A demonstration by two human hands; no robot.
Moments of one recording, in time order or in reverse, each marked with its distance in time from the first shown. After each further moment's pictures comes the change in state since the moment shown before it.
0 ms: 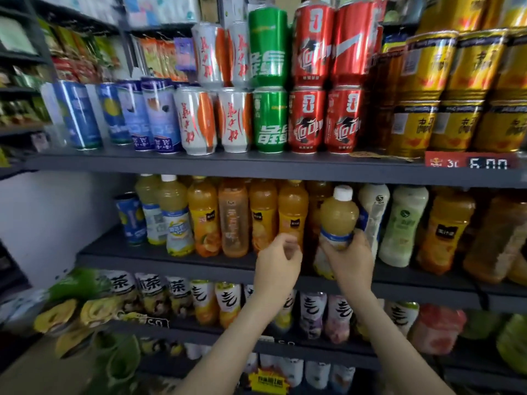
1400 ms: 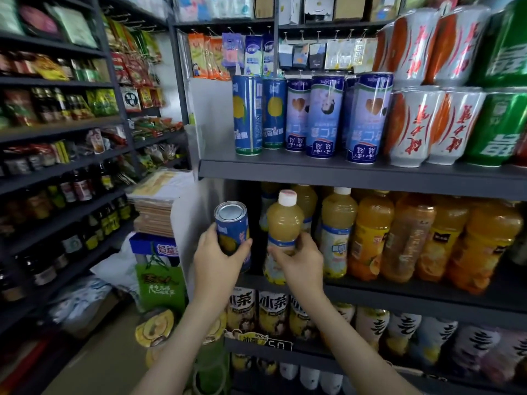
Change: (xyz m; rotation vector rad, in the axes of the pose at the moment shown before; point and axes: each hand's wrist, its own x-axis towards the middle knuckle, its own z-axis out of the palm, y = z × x) left_hand 0.074 -0.231 -0.353 0.079 0.378 -0.063; right_hand -0.145 -0.245 0.320 0.313 -0.249 -0.075
